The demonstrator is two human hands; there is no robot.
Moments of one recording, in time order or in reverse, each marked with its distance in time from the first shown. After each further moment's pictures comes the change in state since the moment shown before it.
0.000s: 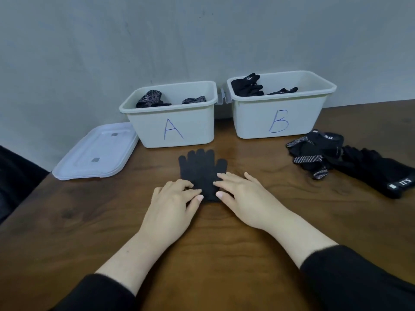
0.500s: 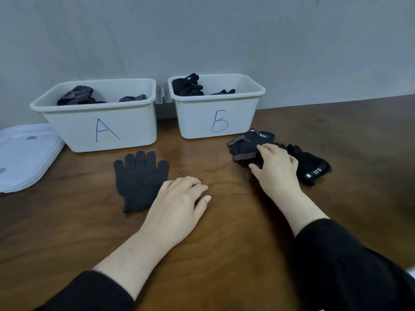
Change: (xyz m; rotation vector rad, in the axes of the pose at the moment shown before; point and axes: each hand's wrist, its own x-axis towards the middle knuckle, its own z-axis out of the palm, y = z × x) left_hand 0.031 0.115 0.031 -0.122 0.017 0.313; right_hand -0.061 0.131 -0.075 -0.270 0.462 0.615
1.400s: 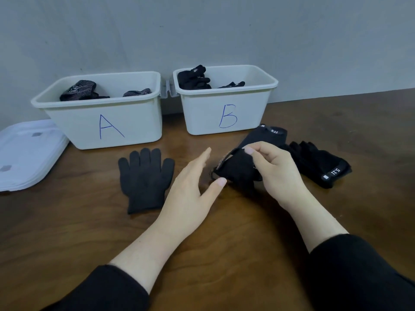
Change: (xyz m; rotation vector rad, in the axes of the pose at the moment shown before) left_hand 0.023 0.012 -0.007 -0.572 0.037 -0.235; right_hand -0.019 -0.040 -0.029 0.968 -0.152 -0.059
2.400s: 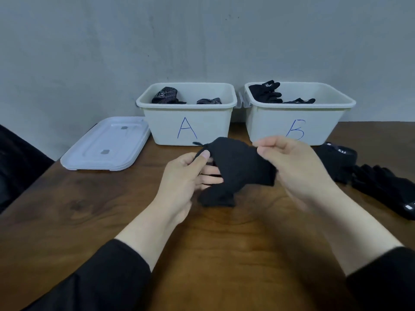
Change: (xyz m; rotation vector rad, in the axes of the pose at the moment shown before) left_hand -0.027 -0.033 -0.127 -0.761 0.298 -0.411; right_hand 0.003 -0.091 0.100 0.145 -0.137 0.135
